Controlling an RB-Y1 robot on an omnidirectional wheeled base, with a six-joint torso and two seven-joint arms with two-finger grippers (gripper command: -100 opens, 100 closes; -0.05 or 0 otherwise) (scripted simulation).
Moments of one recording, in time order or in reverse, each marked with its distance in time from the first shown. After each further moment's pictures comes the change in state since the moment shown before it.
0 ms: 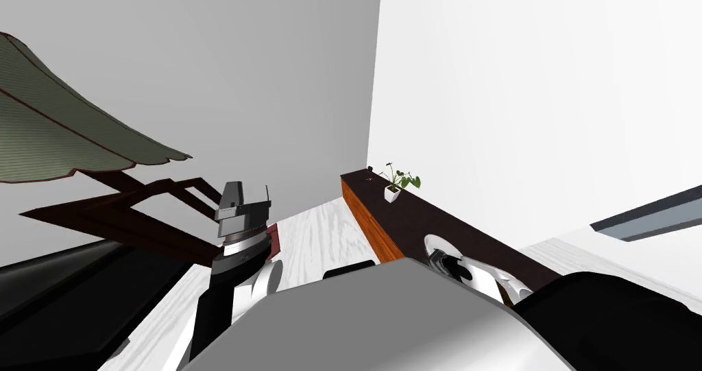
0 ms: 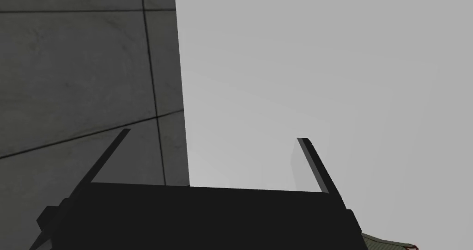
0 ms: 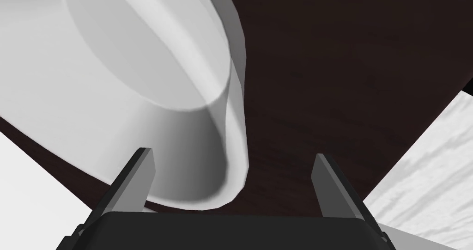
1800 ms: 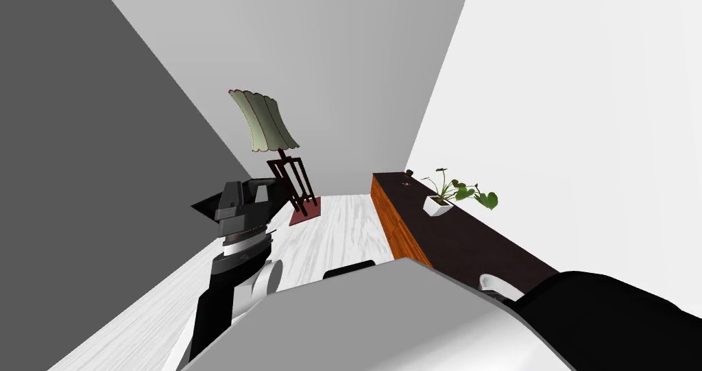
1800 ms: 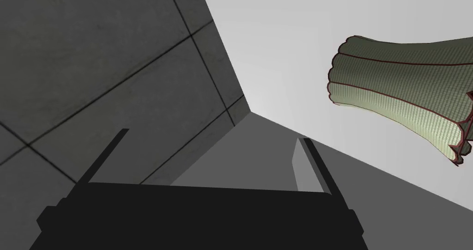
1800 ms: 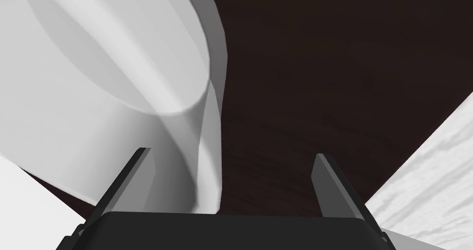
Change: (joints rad) left arm 0.000 0.000 0.000 0.000 0.000 0.000 0.000; right arm 0.078 0.127 -0.086 0.519 0.109 -0.305 -0.356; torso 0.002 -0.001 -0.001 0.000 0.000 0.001
